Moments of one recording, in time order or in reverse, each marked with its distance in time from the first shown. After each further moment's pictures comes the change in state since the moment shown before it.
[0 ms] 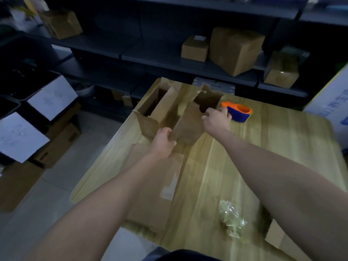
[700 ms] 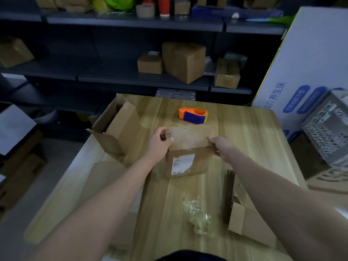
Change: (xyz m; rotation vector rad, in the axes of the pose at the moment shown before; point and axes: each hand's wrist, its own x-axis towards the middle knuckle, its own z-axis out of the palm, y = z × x) left_hand -0.012 0.108 0.074 -0.241 -0.063 0.148; right_hand -0.057 0.157 -0.059 0.953 -0.136 0.721
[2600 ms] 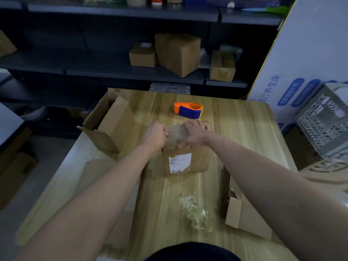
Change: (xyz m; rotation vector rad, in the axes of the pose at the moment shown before) left_hand 0.028 0.010 0.005 0.516 -0.079 0.080; right_hand -0.003 -0.030 0.039 -1.189 -0.297 -0.498
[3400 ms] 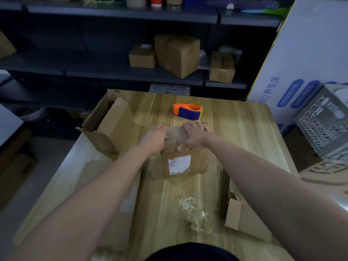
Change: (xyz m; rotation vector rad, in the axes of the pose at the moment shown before) left_hand -0.002 -0.006 -0.003 0.271 -0.127 0.239; right_hand -0.003 -0.001 -0.002 0.008 -0.020 -0.008
